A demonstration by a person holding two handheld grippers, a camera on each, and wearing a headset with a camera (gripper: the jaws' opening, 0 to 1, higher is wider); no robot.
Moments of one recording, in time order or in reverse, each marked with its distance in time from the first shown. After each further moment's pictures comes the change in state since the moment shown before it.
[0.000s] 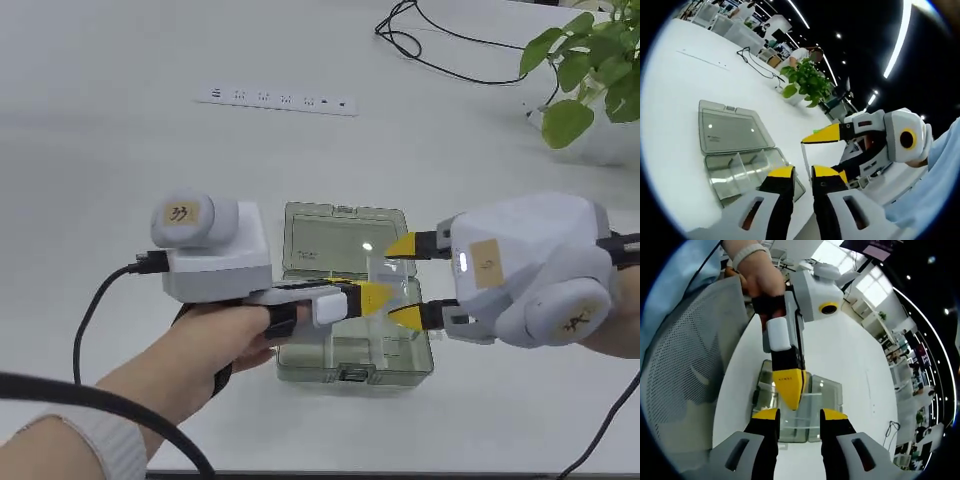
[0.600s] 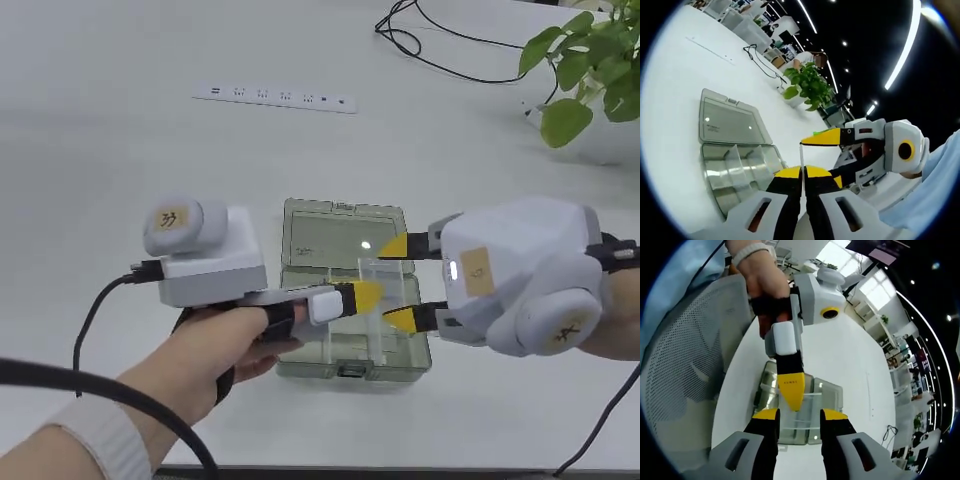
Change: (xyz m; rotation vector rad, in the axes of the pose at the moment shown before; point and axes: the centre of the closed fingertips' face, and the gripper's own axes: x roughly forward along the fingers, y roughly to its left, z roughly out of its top) left arm -0.001 -0.005 -0.002 -0.103 -0.035 -0.024; right arm 0.001 0.003 0.006 -0.036 0.000 -0.003
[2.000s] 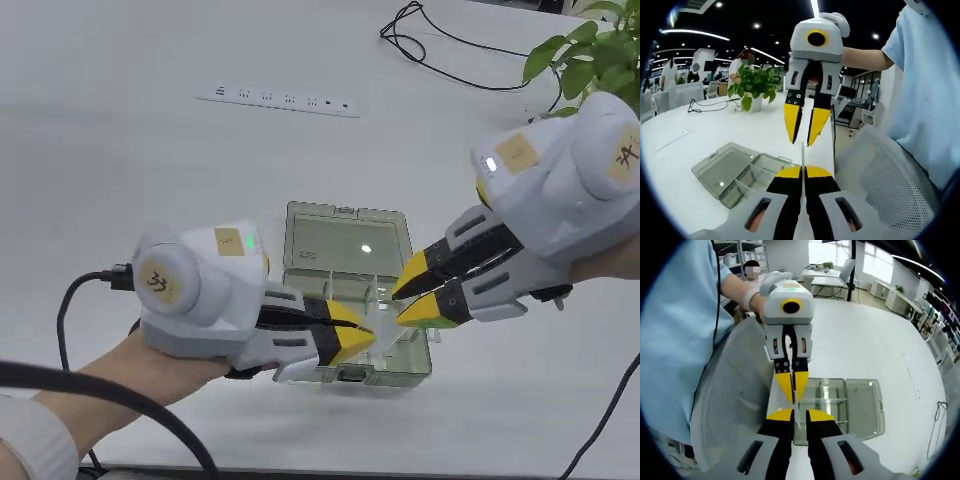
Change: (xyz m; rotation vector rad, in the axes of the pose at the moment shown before) left arm -0.025 -0.023 -0.031 0.843 0.190 -0.165; right arm -0.029 0.021 0.016 0.339 -0.110 0.420
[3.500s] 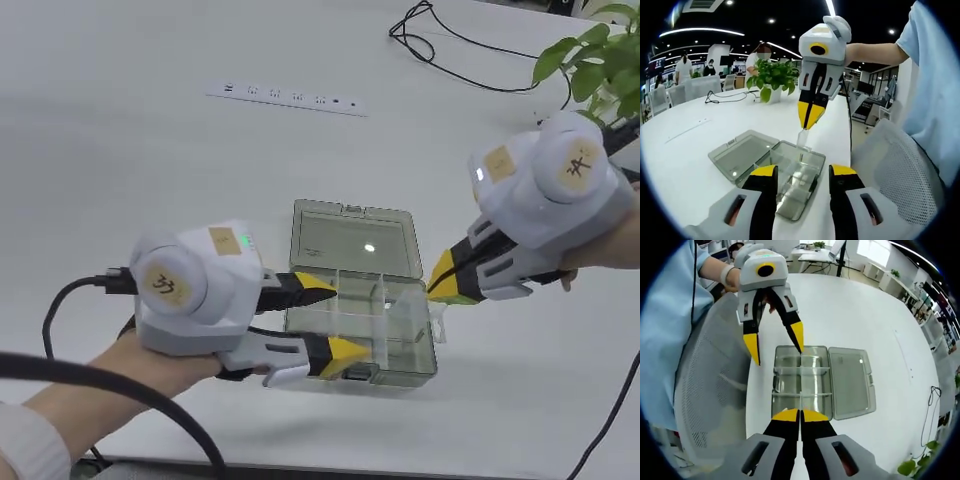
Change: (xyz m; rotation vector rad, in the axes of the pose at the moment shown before) left arm -0.015 0.027 -0.020 -0.048 0.056 0.164; right arm 0.005 -0.039 -0.054 0.041 0.200 -0.088
